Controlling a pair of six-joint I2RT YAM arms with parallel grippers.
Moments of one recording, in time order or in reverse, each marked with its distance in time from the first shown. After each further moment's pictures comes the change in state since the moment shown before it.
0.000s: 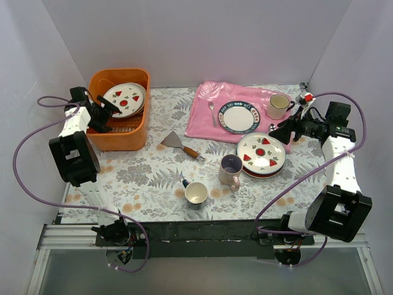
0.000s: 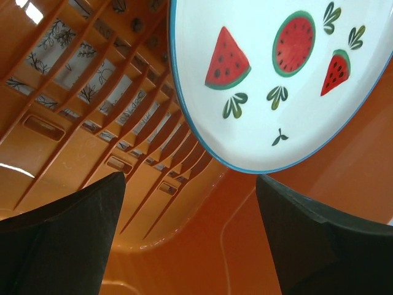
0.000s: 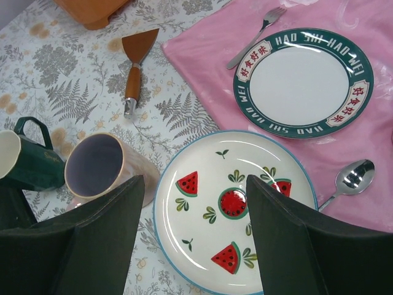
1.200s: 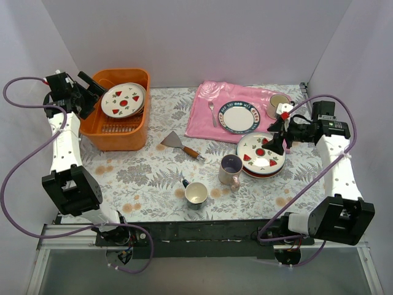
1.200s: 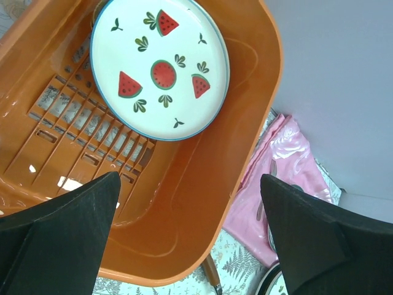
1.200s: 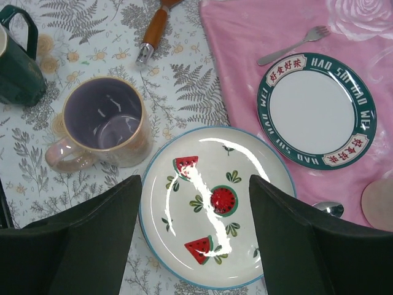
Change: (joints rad) left arm 0.005 -0.381 -0.004 0.009 -0.052 0.053; right arm 0.150 -0.031 0.090 -0.356 0.090 -0.574
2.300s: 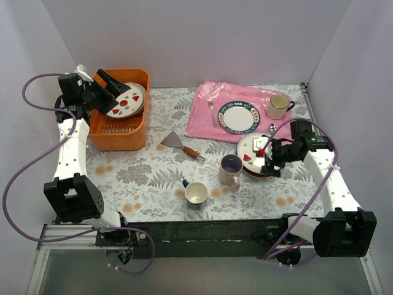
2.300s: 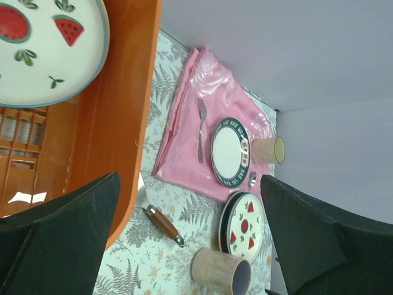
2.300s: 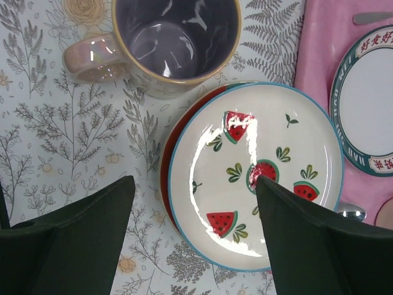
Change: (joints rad) left arm -0.097 -0.092 -0.100 0.143 0.284 -0.045; right arm 0.191 -0.120 -0.212 -0.100 0.300 -0.363
